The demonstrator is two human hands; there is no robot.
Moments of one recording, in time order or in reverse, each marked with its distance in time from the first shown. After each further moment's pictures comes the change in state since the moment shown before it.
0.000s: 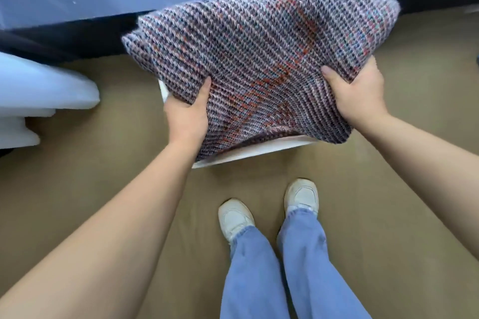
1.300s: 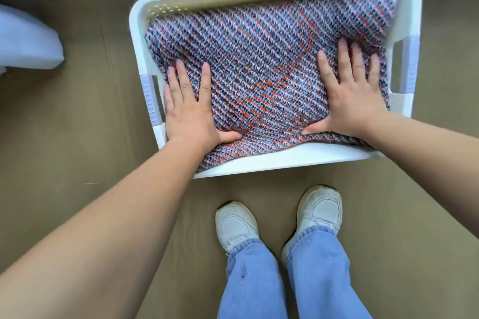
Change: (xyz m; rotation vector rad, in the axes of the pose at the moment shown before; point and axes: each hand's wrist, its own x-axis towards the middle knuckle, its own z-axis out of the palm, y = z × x) left_hand 0.052 -0.130 0.020 1.380 -0.326 0.337; right_hand 0.048 0.103 0.106 -1.090 -0.469 -0.549
